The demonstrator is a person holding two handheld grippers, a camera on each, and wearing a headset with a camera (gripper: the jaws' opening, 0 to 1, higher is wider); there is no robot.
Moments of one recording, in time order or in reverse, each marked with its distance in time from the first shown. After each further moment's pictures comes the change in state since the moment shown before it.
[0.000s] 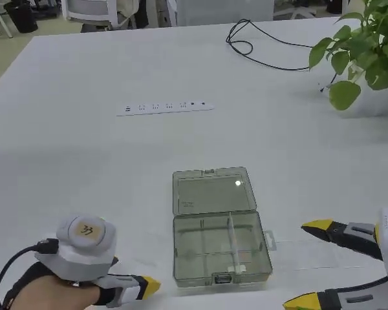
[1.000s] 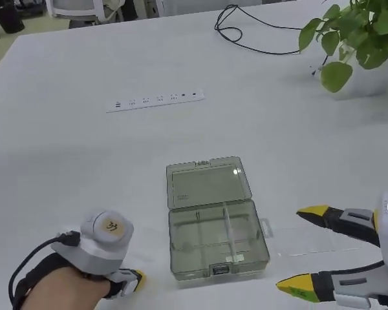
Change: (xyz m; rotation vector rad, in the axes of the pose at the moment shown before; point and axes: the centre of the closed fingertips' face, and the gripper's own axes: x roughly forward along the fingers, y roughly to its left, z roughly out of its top) left arm 0.008 0.014 -0.009 0.112 0.151 0.125; right arm 0.000 0.000 0.007 0.020 -0.061 -0.040
